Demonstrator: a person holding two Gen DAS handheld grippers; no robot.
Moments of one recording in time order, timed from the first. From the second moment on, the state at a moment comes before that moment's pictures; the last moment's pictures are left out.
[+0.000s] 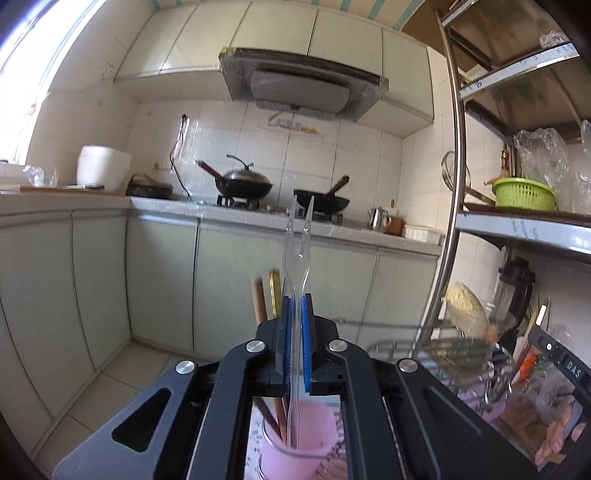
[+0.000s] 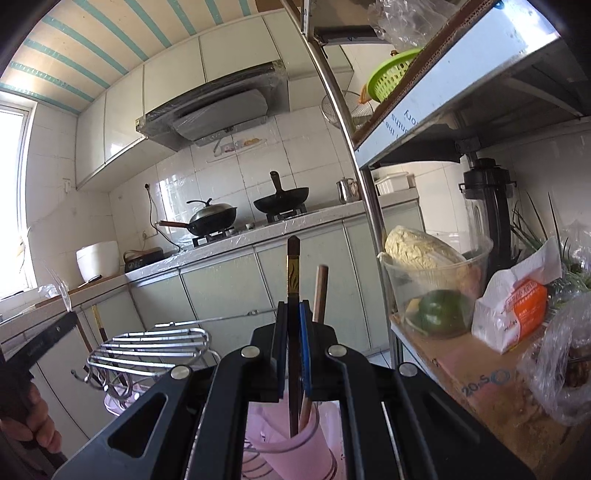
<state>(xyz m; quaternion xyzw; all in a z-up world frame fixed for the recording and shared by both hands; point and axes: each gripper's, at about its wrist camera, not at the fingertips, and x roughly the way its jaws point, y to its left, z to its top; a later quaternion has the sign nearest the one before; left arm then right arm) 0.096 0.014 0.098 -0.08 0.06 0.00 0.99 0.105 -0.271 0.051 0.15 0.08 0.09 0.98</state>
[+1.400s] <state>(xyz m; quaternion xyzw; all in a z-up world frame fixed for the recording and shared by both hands) 0.076 0.035 0.056 -0.15 0.18 -0.02 0.97 0.084 -0.272 0.040 0.15 0.14 0.08 0.97</state>
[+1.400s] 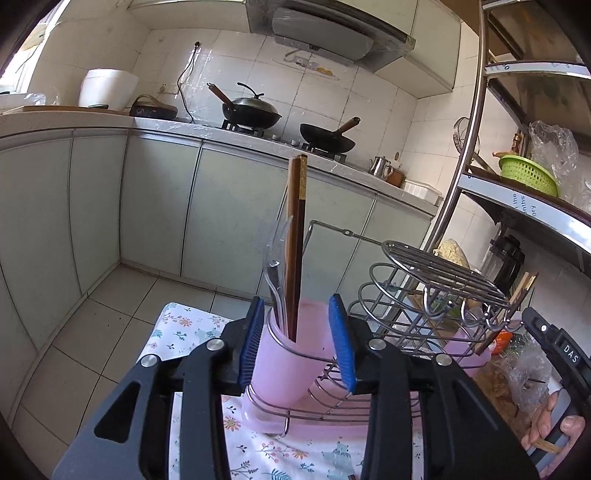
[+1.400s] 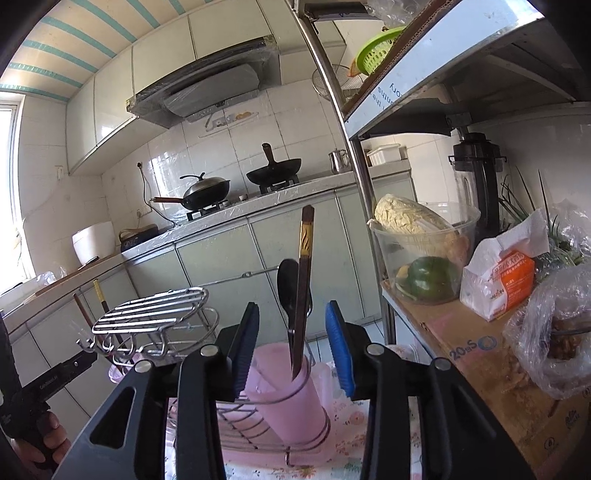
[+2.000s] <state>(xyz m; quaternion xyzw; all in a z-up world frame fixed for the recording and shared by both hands) 0.046 0.022 0.029 -0.11 0.26 -0.03 0.96 0.058 -0.251 0.005 0.14 0.24 0.11 0.95</state>
